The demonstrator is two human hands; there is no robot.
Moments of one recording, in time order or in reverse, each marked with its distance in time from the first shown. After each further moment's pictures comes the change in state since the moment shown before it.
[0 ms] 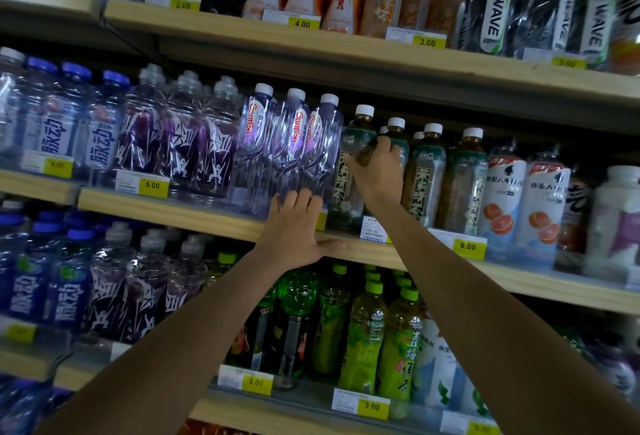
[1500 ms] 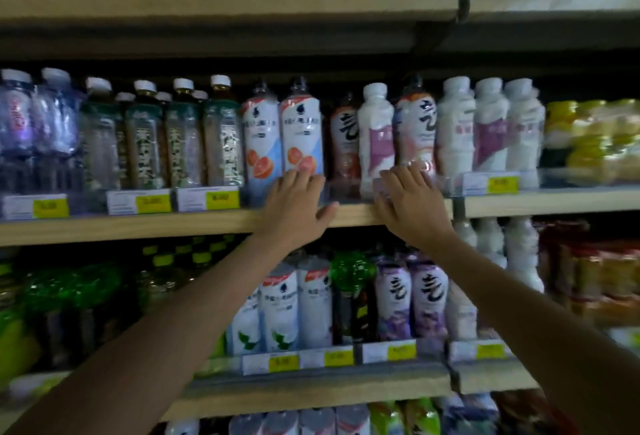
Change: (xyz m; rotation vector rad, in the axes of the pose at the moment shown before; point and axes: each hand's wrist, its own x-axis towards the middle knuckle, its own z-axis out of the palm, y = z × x) left_hand 0.087 0.357 0.040 -0.003 0.094 0.207; right_hand -0.067 0.354 -0.281 -0.554 -0.024 -0.357
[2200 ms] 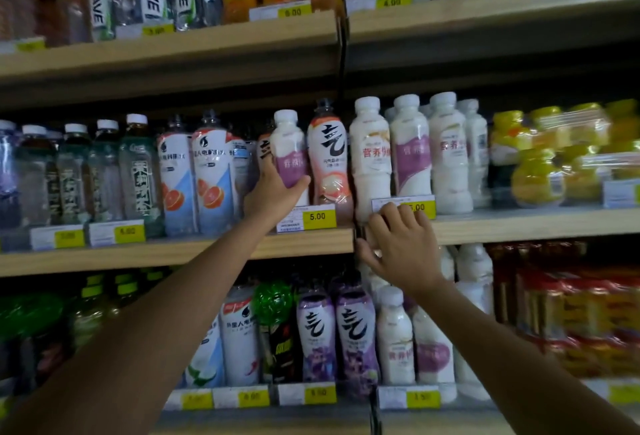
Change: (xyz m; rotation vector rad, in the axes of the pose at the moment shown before) left_hand 0.126 0.113 0.030 -0.552 0.022 -0.617; right_hand -0.051 0.154 0.015 -0.094 0.269 -0.117
